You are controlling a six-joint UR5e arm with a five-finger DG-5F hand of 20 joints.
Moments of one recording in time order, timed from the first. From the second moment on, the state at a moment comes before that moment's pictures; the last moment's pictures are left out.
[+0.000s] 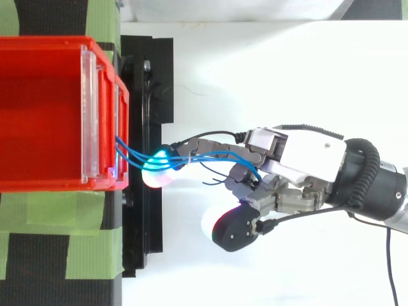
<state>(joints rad) 0.34 -2.13 -1.78 -2.32 -0.95 -0.13</state>
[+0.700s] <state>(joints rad) 0.34 -2.13 -1.78 -2.40 -0.94 -0.13</state>
